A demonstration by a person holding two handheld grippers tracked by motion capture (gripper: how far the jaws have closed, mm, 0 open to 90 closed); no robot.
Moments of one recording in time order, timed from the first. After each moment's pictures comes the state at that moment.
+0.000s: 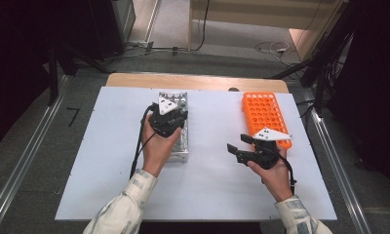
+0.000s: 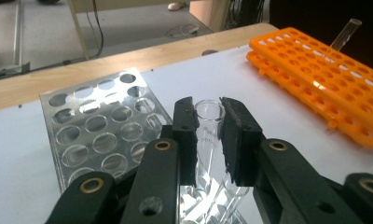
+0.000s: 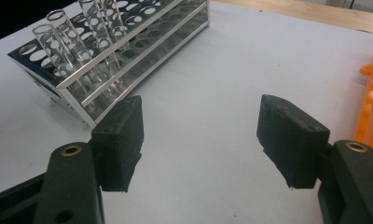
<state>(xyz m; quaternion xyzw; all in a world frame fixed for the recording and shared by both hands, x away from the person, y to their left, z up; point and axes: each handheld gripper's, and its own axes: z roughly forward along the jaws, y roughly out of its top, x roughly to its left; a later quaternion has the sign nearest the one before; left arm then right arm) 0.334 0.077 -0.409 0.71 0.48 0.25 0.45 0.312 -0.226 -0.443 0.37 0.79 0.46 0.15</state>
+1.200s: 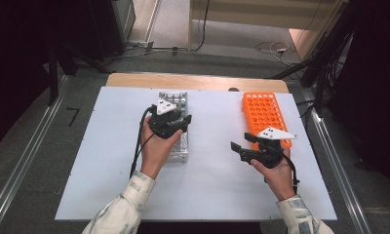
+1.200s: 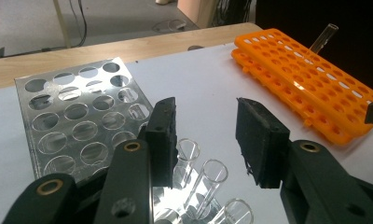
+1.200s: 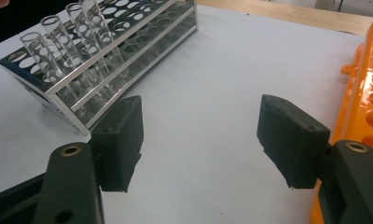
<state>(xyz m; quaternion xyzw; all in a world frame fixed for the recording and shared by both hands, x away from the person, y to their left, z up) 0.328 0.080 -0.406 0.70 0.48 0.21 0.48 0.315 -0.236 -0.440 0.39 0.78 0.46 0.16</state>
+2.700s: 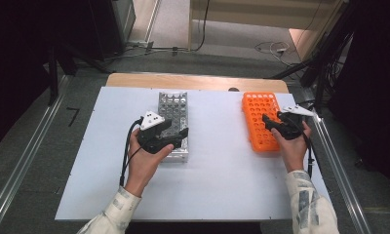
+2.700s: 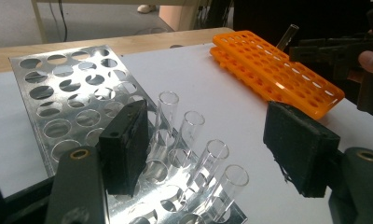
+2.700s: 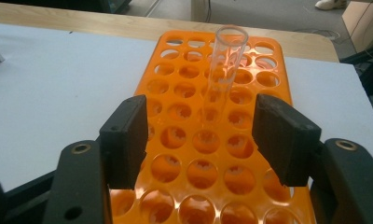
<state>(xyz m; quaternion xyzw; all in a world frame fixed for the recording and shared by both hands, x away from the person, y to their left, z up) 0.292 0.101 -0.416 0.69 0.47 0.19 0.52 0.408 -0.305 -0.448 0.52 0.70 0.39 0.29</state>
